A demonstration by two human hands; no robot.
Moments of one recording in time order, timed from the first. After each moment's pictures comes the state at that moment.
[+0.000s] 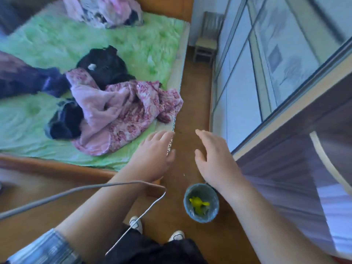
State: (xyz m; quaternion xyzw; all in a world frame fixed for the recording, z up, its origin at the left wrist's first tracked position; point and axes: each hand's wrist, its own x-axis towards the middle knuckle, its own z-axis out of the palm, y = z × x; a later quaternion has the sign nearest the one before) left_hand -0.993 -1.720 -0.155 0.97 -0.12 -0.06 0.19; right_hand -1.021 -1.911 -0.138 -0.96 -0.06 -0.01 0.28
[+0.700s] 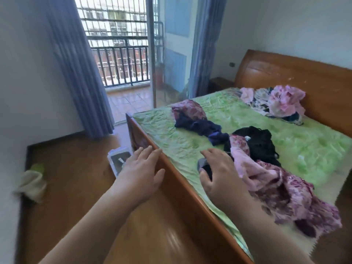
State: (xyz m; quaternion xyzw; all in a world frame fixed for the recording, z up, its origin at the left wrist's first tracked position) left_hand -1.269 -1.230 -0.032 0.93 0.32 0.10 0.14; right_hand -1.117 -1.401 -0.029 -0.85 -0.46 -0.02 0.28
